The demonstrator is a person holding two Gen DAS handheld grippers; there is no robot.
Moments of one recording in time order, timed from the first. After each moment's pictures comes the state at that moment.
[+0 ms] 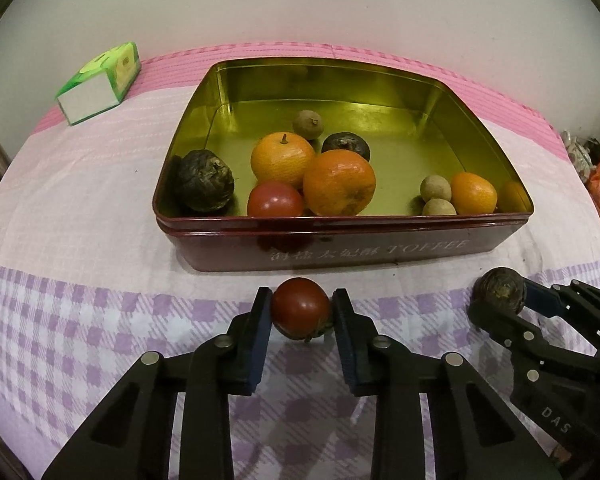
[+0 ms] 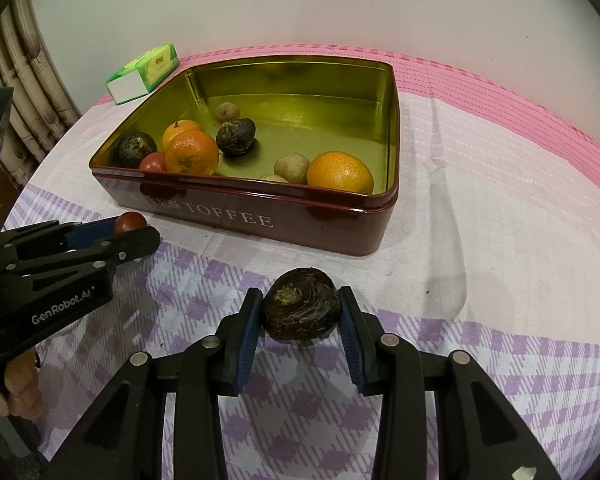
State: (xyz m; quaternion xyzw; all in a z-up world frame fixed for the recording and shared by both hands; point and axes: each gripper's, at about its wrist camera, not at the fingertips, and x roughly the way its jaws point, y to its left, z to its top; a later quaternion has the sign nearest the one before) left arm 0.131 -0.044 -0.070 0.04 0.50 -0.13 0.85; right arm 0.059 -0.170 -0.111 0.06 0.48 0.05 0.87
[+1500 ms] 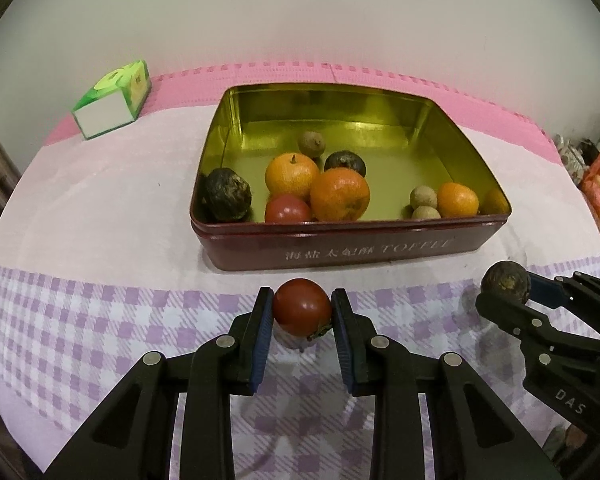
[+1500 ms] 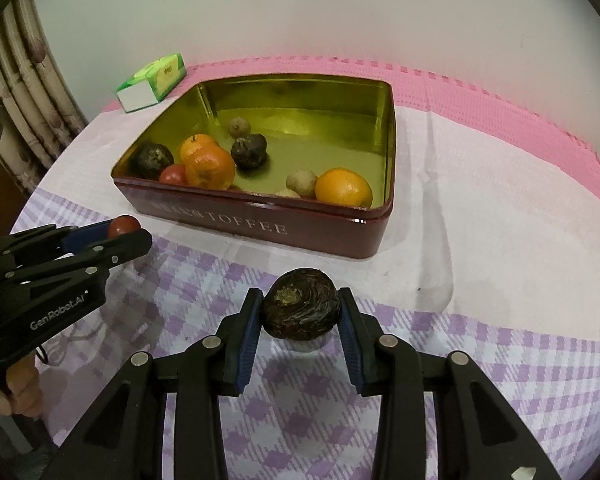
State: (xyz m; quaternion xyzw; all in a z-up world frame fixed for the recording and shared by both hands) left arm 0.109 -0.031 -0.048 0.04 0.48 -0.13 0.87; right arm 0.049 -0.168 -0.084 0.06 0.47 0.06 0.88
